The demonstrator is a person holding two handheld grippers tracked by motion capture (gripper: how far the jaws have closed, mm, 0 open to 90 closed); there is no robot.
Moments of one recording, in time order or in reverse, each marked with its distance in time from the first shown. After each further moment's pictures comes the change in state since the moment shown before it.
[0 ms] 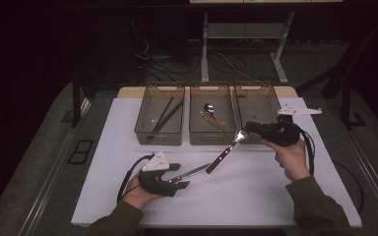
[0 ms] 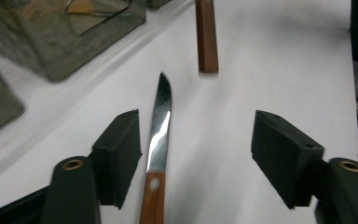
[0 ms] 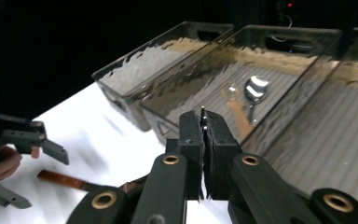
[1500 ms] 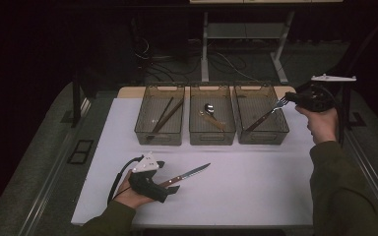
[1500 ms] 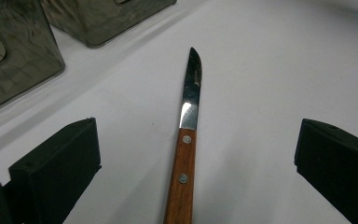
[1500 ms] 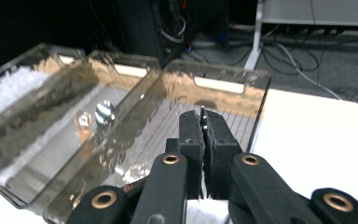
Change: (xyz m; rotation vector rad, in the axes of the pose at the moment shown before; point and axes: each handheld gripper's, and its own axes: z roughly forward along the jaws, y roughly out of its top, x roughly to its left) left arm 0.010 -0.016 -0.010 0.022 0.052 -0.047; right arm -0.113 0.052 -0.032 0.024 -0.354 0.056
